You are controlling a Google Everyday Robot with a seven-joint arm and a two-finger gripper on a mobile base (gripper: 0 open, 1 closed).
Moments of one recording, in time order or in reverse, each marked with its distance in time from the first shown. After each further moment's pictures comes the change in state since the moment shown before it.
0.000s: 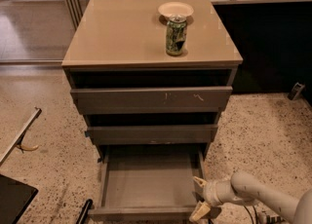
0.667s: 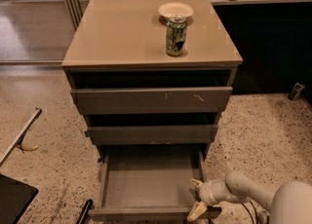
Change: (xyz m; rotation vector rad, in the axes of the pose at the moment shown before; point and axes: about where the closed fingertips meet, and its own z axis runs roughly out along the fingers) arm 0.028 -0.014 0.043 -0.063 -0.002 0.022
